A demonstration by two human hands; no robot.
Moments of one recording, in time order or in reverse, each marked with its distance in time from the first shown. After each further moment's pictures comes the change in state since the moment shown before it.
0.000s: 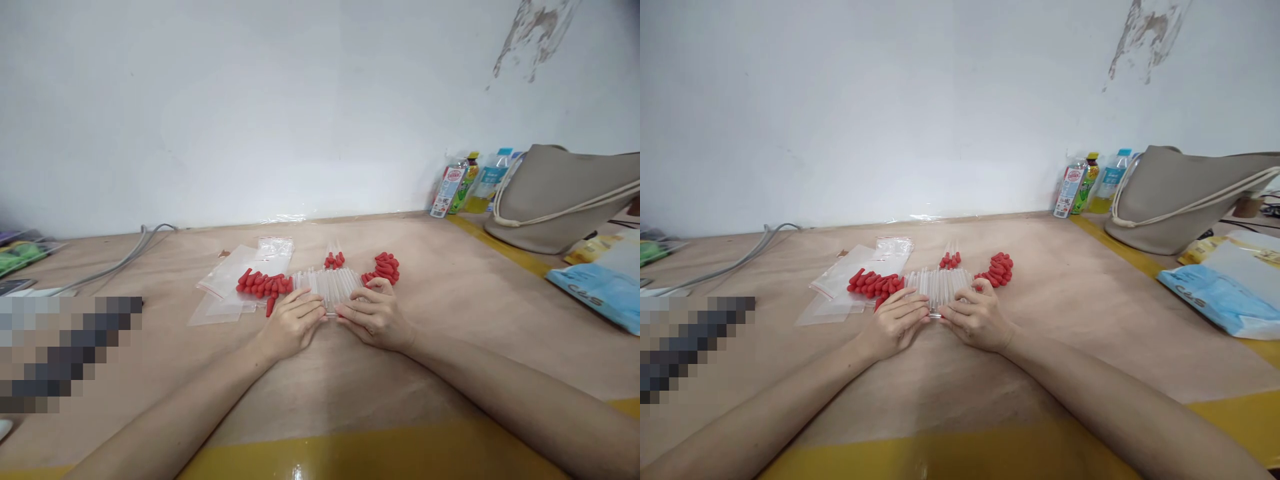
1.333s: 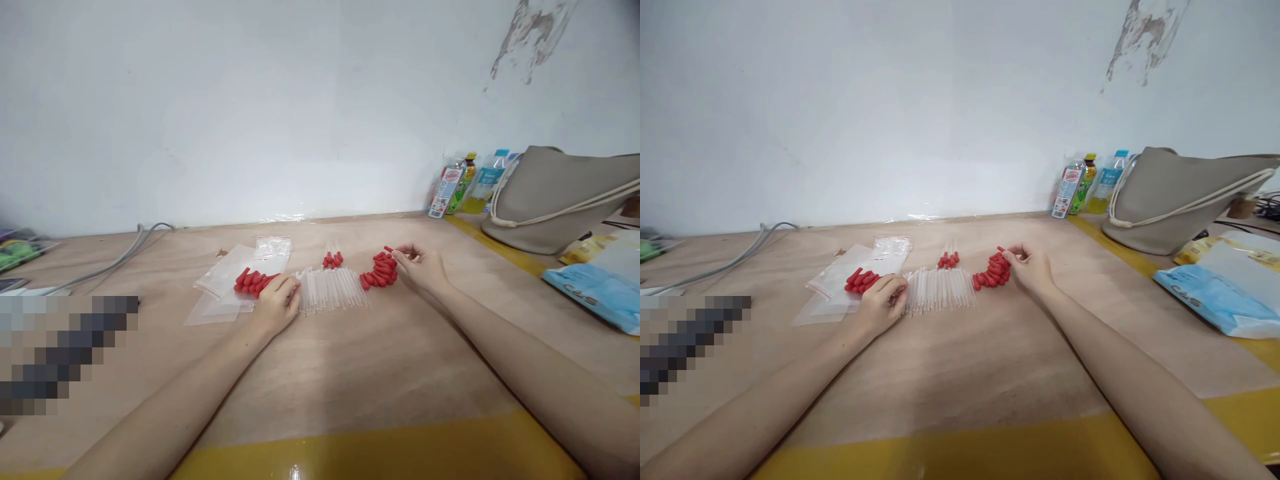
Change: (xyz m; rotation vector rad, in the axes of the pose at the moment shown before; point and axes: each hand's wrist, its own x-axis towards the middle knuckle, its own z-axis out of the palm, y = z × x) left_hand -0.001 -0.030 0.003 -0.007 0.124 -0.381; right_hand -0.032 0.115 -0.014 0.224 0.158 1.048
